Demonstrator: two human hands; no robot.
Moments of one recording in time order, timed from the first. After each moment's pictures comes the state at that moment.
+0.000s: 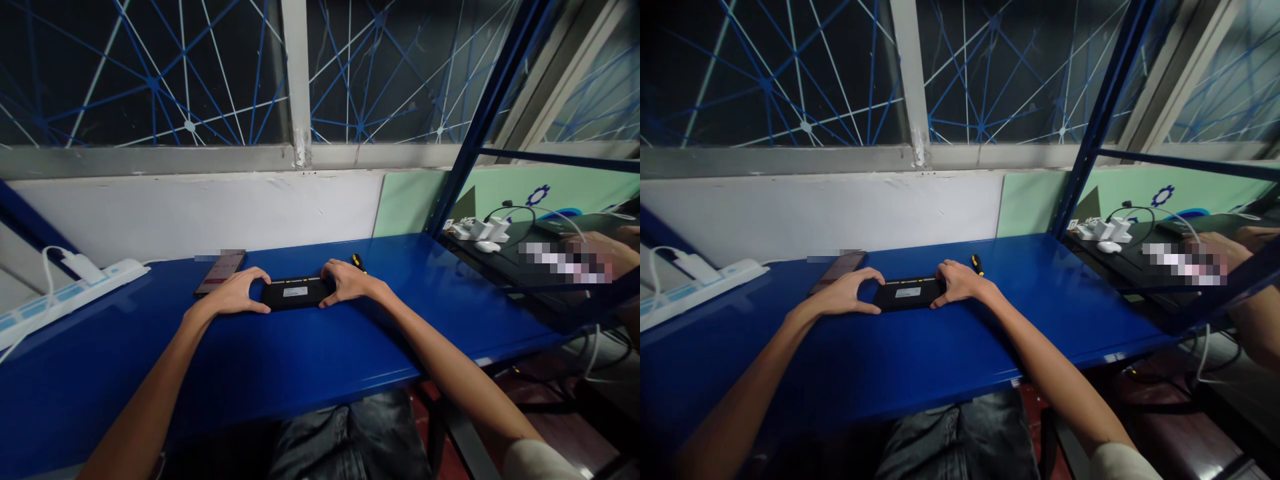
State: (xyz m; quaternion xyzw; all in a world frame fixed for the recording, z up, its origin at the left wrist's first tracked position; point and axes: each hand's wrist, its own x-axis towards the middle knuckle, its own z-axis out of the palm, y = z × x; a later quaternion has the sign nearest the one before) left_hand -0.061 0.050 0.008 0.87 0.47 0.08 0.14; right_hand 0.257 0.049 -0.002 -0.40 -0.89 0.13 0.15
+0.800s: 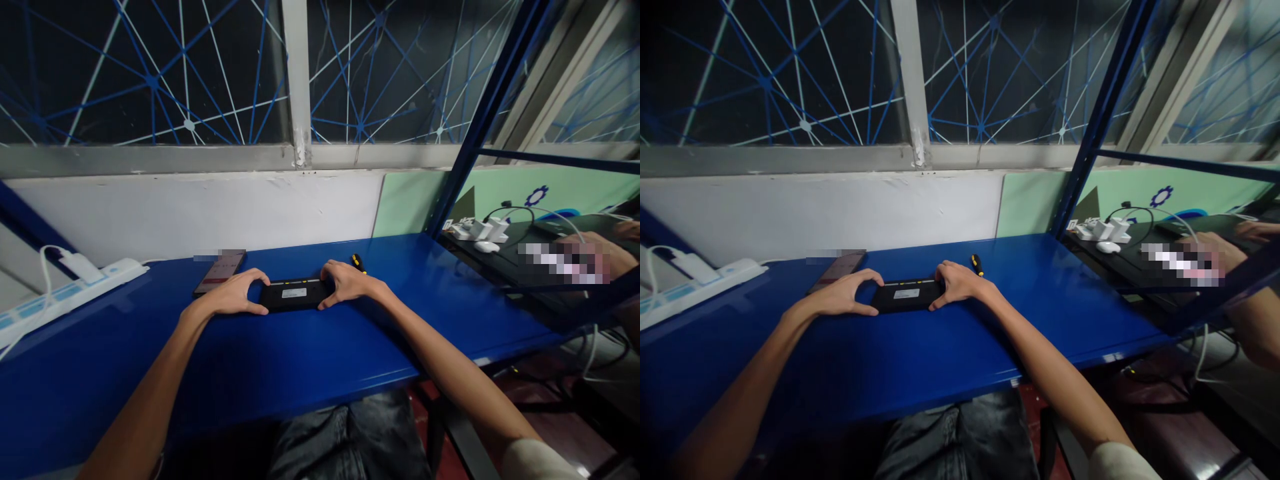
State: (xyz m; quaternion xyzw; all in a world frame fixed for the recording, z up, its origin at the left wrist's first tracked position) left_hand -0.064 0.049 0.010 0.86 0.47 0.04 0.16; right_hand 0.257 0.054 -0.007 -0.39 -0.89 0.15 0.15
